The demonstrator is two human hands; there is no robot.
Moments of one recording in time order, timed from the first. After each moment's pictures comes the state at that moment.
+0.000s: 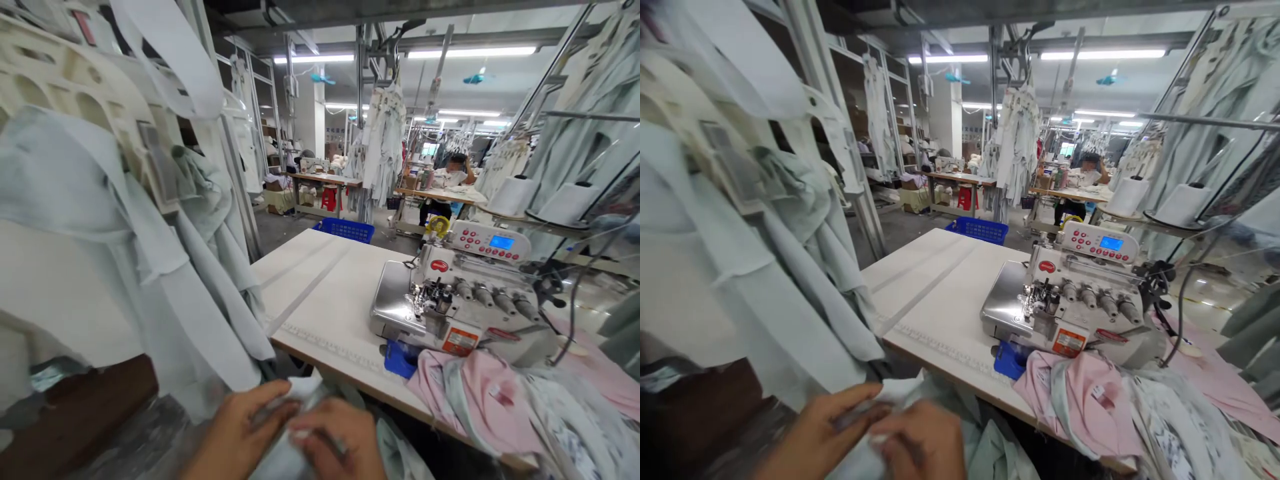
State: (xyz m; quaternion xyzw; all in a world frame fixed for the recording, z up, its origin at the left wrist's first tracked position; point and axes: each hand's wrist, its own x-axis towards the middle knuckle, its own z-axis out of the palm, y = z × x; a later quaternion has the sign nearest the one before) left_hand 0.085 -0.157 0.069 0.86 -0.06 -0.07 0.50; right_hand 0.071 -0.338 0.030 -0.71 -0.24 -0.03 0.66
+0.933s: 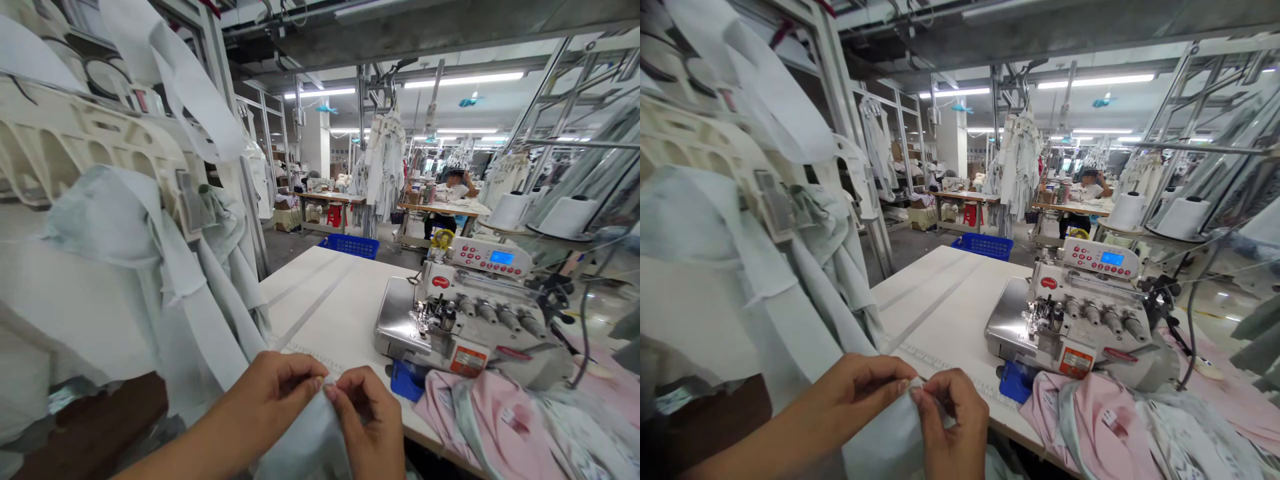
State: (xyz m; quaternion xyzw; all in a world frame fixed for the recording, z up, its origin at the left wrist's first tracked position) left_hand 0.113 -0.179 0.155 0.85 -0.17 -0.12 0.48; right_hand 0.089 -0.339 0.075 -0.67 -0.08 -0.13 0.73
